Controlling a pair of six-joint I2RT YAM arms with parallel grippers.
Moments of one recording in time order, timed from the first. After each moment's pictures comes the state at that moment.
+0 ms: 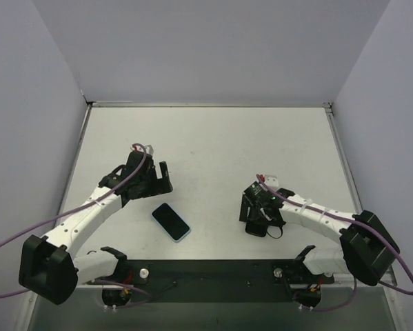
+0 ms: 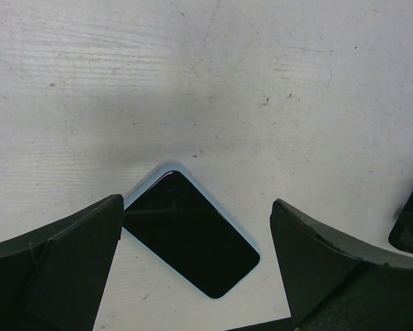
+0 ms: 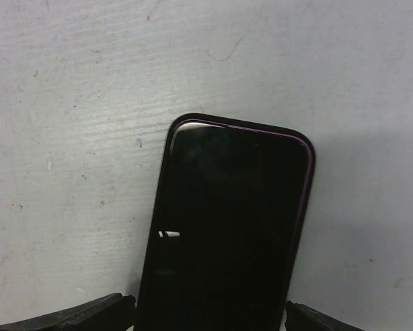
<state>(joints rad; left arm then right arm) -0.44 1.16 0.83 -0.58 -0.05 -0.58 0.73 1.26 0.60 -0.63 0.31 0.82</state>
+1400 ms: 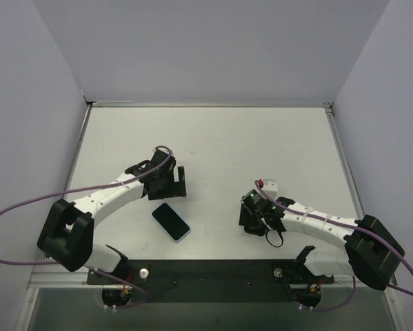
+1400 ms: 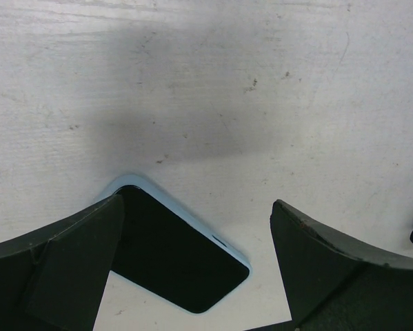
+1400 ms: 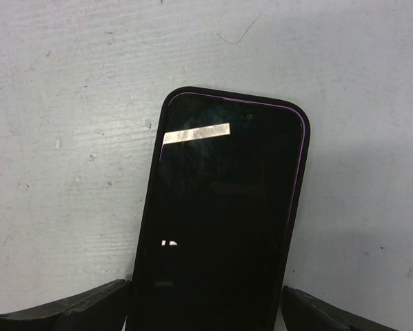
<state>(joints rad) -0.54 1.43 0.90 -0.55 -0.05 -0.63 0.80 1.22 0.51 -0.52 0.35 0.86</state>
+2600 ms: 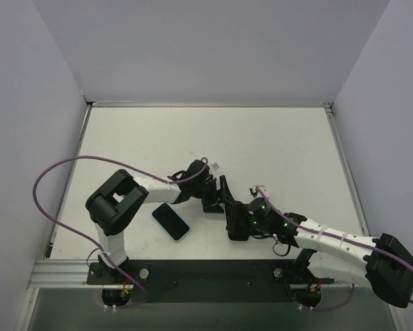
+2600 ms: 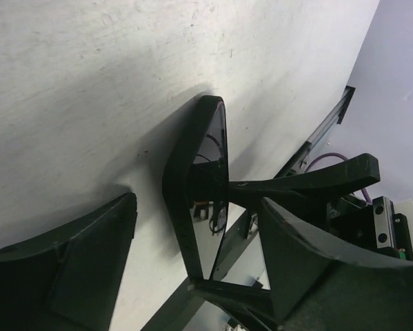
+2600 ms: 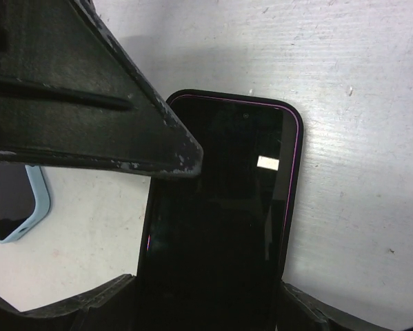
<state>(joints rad) -0.78 1.84 0.93 0.12 0.50 -1.02 0.88 1.01 0.33 -0.17 0.09 0.78</state>
